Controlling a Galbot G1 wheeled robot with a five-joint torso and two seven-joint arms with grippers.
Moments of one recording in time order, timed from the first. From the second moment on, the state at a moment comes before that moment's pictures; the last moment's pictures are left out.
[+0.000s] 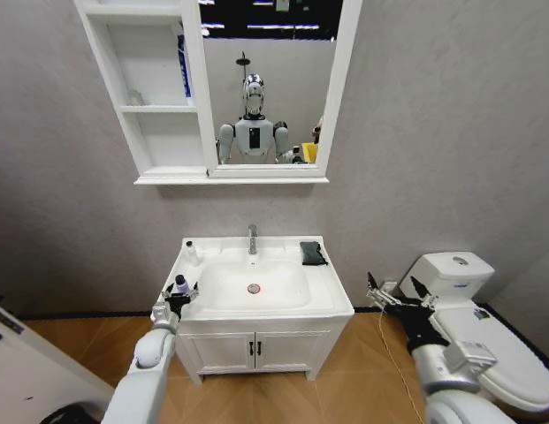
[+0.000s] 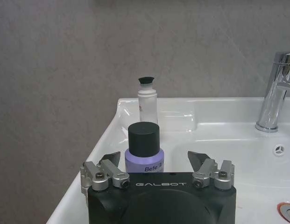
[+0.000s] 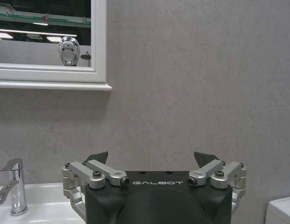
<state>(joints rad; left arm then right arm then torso) 1.02 -1.34 -0.58 -1.55 -0.22 0.19 0.01 -1.59 1.45 0.81 2.50 0.25 -0.35 0.08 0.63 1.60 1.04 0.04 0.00</state>
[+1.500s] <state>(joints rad) 0.08 -0.71 -0.17 -1.74 -1.06 0.71 -0.41 -1.59 1.46 0.80 2.50 0.22 -0.36 0.08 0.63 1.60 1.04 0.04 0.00</state>
